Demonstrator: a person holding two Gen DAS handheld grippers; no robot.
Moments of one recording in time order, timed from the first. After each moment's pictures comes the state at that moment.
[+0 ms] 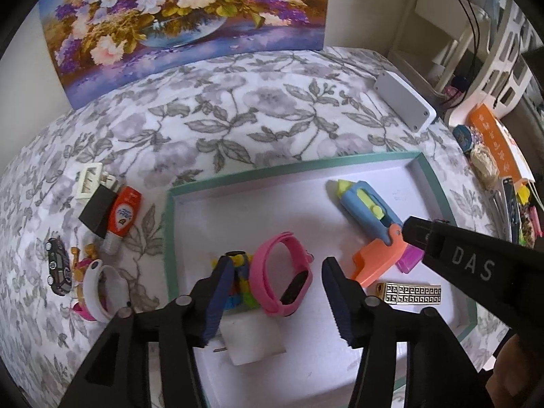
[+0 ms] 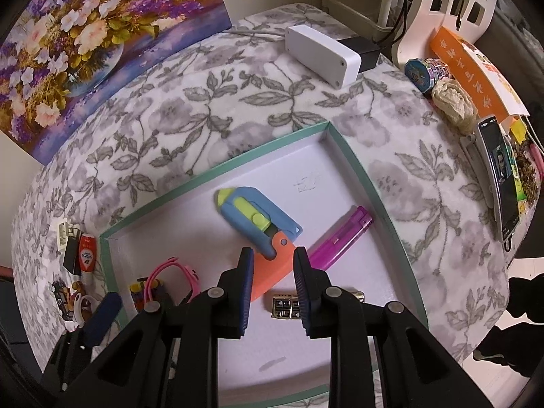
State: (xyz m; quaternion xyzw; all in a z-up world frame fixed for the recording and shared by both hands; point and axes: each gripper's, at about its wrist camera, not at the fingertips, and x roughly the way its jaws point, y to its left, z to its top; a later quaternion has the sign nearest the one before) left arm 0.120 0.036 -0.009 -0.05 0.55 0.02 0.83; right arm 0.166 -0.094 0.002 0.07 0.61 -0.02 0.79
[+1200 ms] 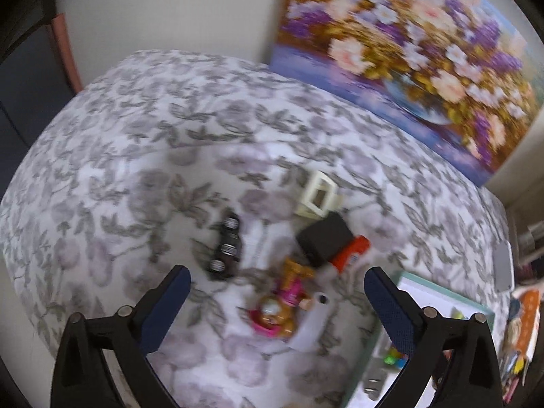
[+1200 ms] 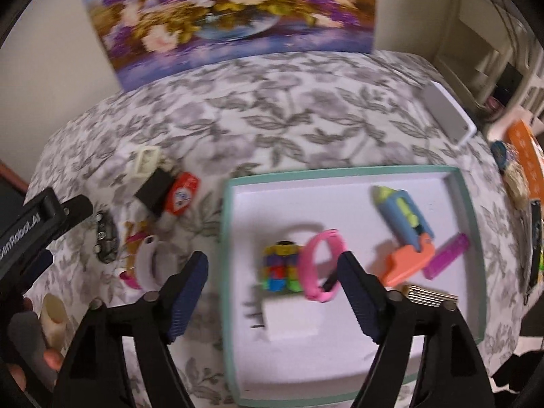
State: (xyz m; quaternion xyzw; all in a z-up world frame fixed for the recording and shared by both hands) left arm 0.059 0.250 0.021 -0.25 0.47 0.28 0.80; right arm 0.115 0.050 0.014 -0.04 0.56 0.13 0.82
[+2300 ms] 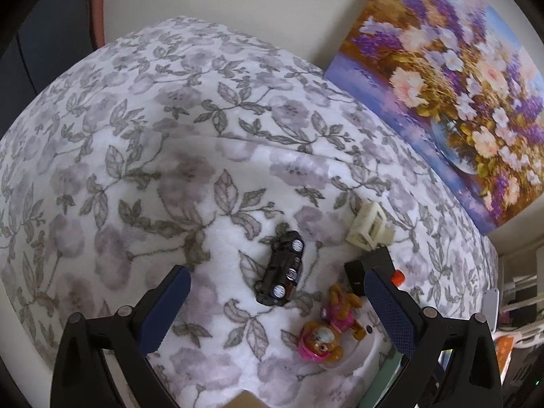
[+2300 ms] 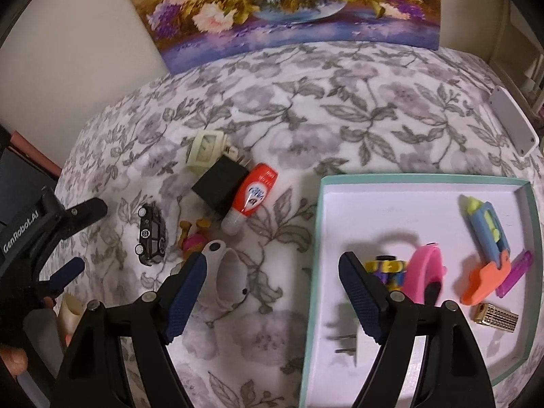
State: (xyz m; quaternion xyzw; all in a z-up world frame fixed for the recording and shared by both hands) left arm 0.027 0.321 -0.006 -0.35 0.44 0.29 0.77; right arm 0.119 0.104 -0.012 -0.01 0.57 0.22 0.79
